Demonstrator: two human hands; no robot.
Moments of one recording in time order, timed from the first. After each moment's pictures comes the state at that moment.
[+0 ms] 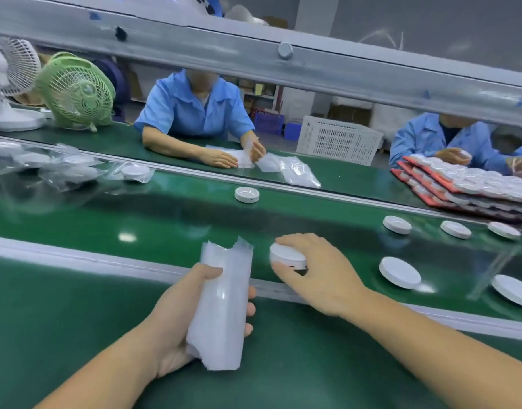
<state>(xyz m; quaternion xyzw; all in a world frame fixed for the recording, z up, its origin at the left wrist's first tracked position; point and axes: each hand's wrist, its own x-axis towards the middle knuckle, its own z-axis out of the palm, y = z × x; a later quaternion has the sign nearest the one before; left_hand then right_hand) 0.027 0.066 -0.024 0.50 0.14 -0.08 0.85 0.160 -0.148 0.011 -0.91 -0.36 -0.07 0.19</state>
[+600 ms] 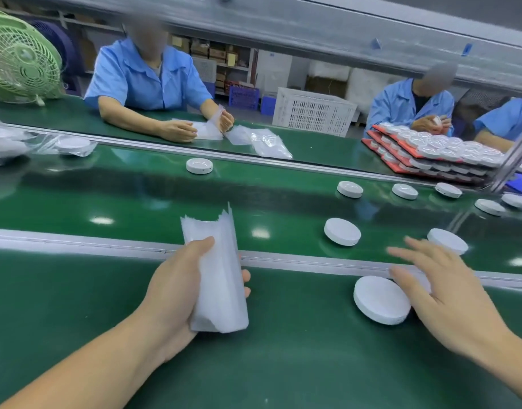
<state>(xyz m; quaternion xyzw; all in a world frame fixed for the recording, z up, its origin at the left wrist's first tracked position) 0.010 -0.008 -0.003 0.49 0.18 0.03 0.85 0.113 -0.355 0.014 -0.96 -0.17 -0.13 0.18</state>
